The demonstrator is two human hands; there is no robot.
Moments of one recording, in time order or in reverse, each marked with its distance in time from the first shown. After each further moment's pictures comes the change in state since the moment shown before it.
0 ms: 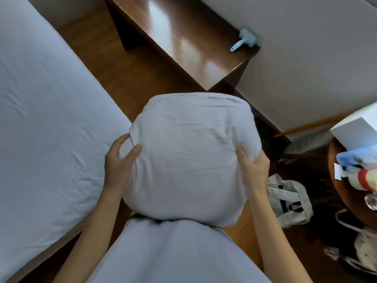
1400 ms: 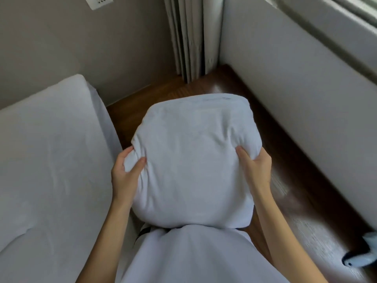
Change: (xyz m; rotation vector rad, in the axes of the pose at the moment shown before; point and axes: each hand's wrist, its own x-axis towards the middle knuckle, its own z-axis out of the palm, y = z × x) left_hand 0.908 0.299 0.022 -0.051 0.300 -0.048; right_hand 0.706 -0.428 0.655 0.032 -0.324 -0.038
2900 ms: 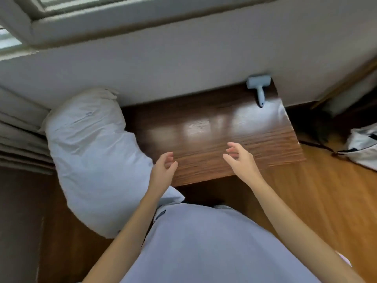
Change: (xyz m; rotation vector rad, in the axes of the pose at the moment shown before) left_hand 0.006 -0.010 0.173 0.602 -1.407 0.557; right_hand -0.161 0.111 -0.004 0.037 0.679 0.444
